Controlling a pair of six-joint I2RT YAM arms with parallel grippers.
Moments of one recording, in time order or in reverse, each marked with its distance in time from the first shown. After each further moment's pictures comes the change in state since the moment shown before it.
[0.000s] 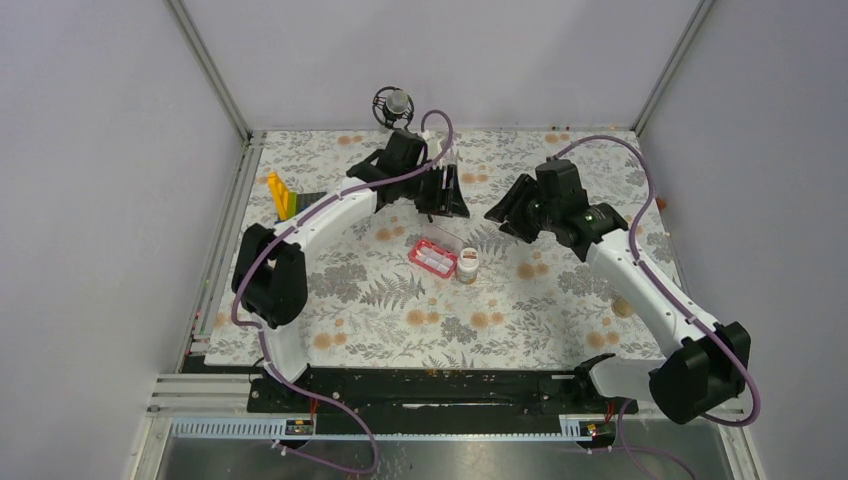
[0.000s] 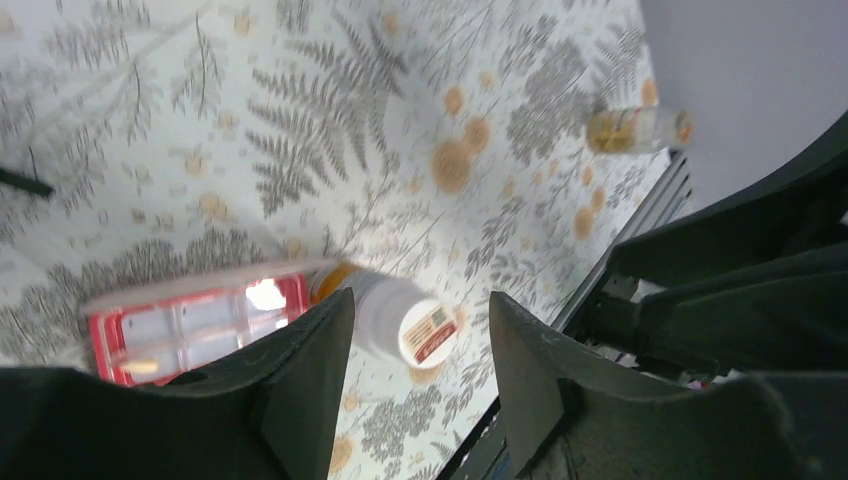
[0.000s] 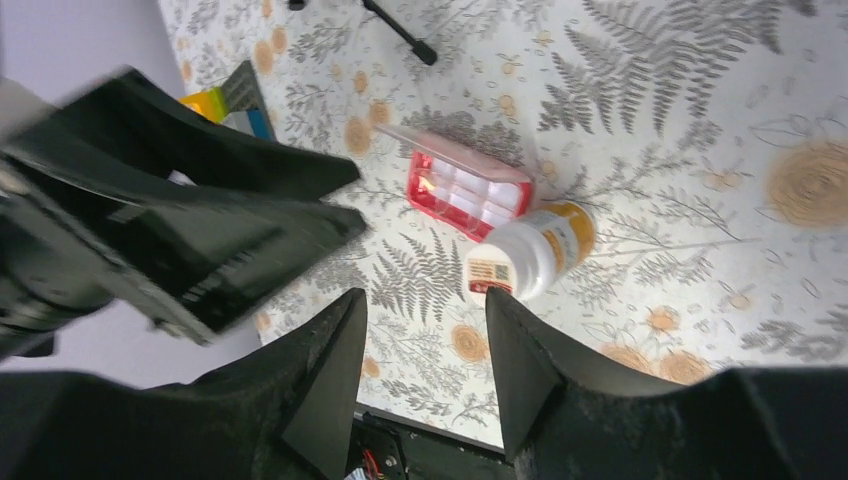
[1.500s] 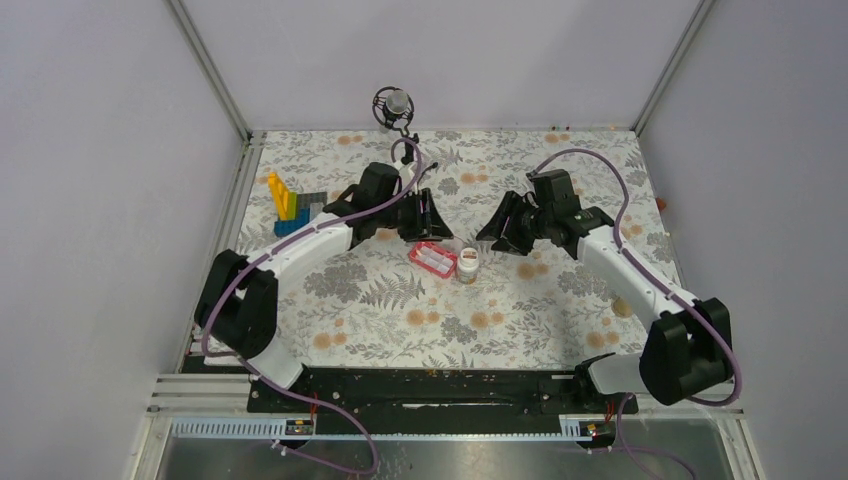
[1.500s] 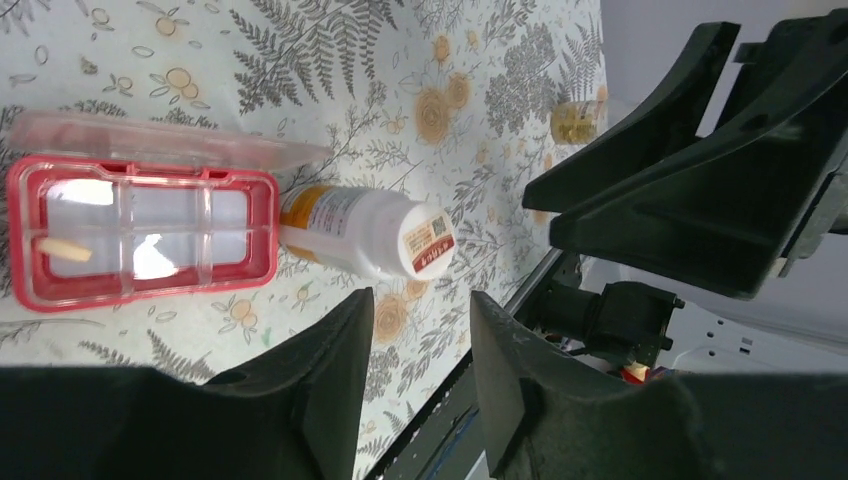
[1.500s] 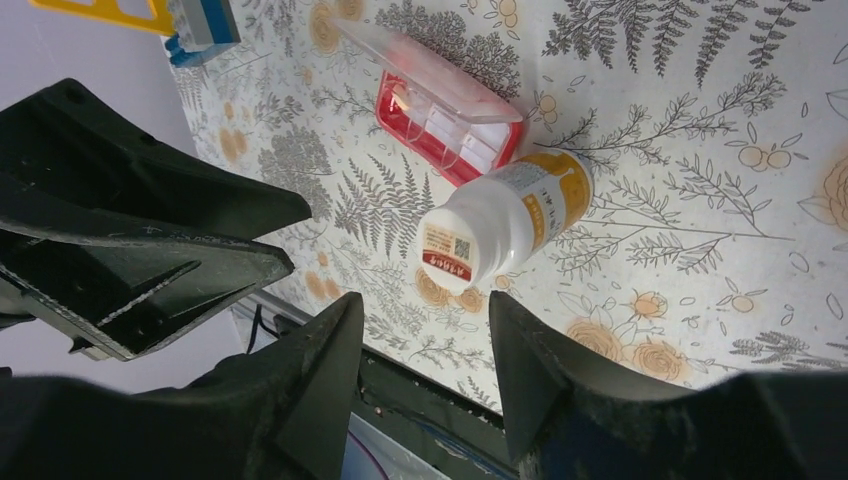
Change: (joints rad) left arm 0.032 -0.248 -0.385 0.249 0.028 -0.202; right arm -0.063 0.051 -0.099 0.035 -0.258 -0.146
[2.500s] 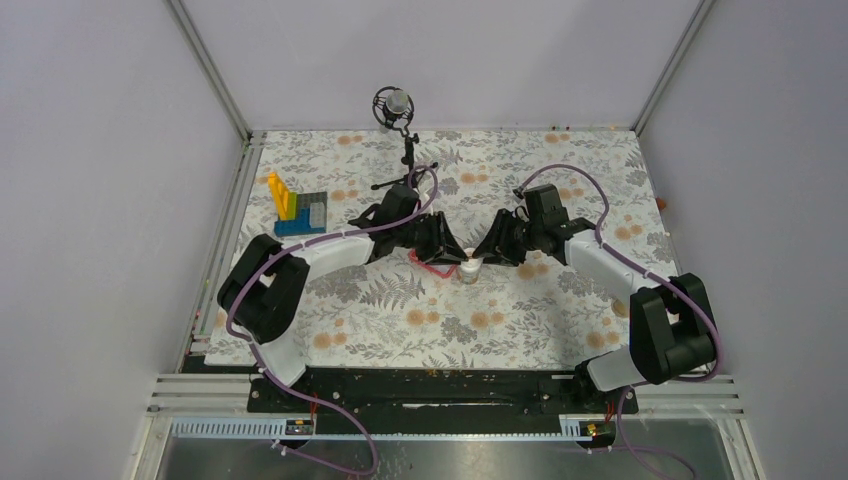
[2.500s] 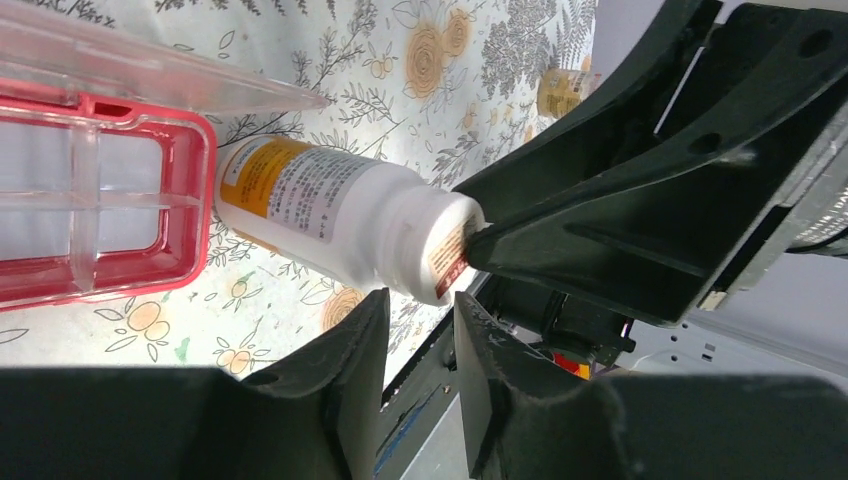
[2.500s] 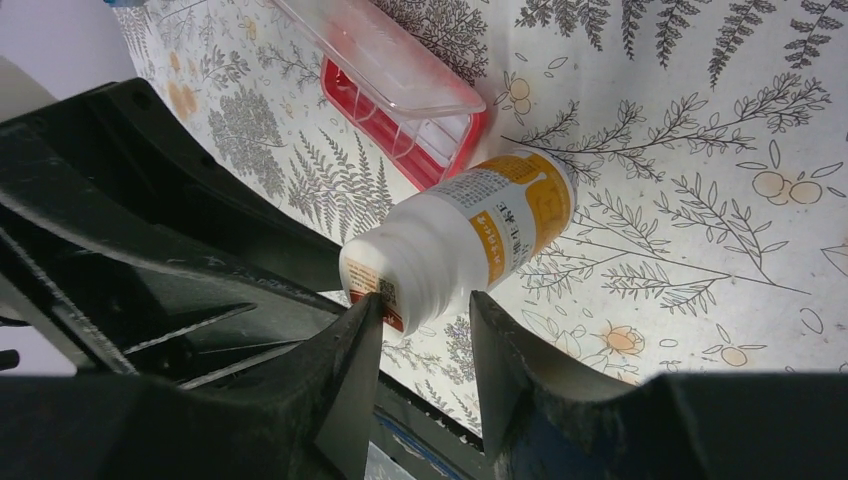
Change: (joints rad) left arm -0.081 0.150 -0.090 0.224 0.065 -0.240; right arm -0.001 0.127 -0.129 0.172 -0.093 -0.077
